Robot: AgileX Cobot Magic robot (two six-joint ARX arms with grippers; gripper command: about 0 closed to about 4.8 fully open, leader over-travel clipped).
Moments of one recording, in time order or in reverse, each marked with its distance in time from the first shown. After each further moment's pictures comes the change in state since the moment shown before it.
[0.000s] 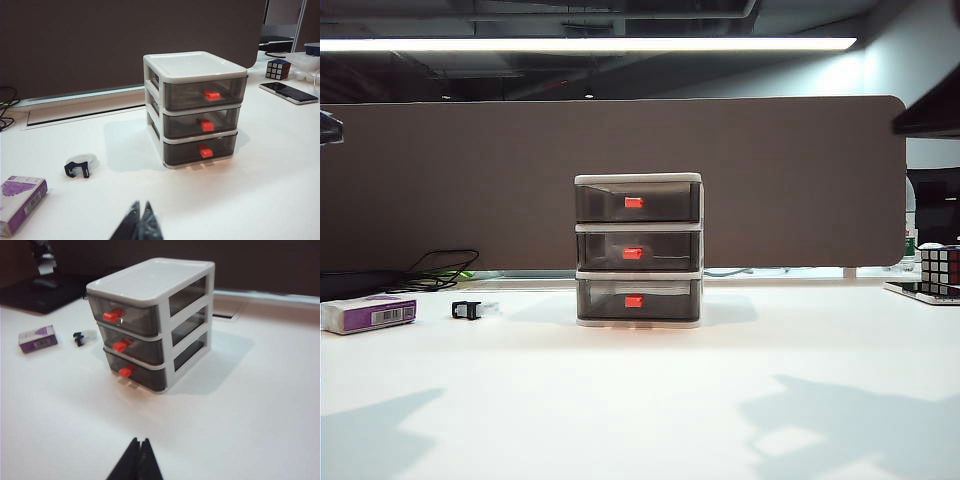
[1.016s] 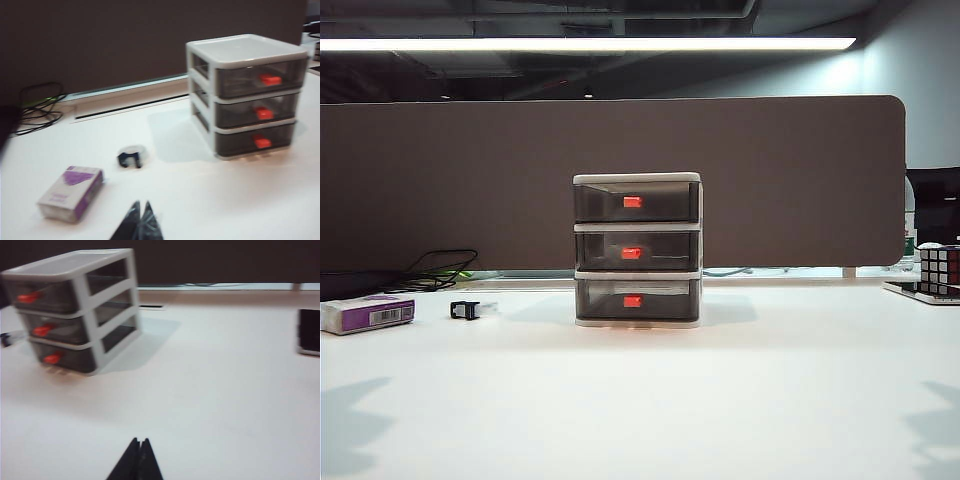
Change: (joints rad) left arm 0.356 -0.001 0.000 -0.034 0.246 0.071; right arm -0.260 -0.452 -0.177 -0.254 -0.026 0.003
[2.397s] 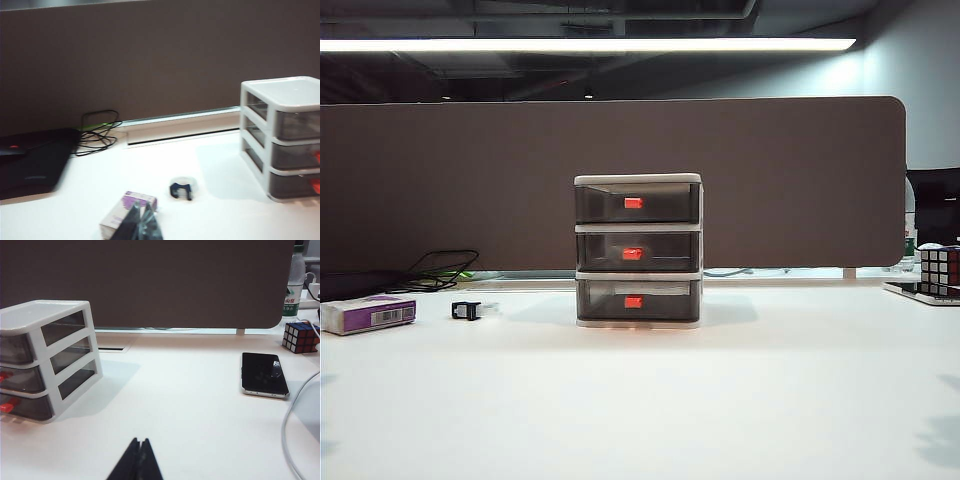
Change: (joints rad) left arm 0.254 -0.122 0.003 0.006 0.101 -0.016; right arm -0.114 0.000 0.000 0.140 0.019 -0.019
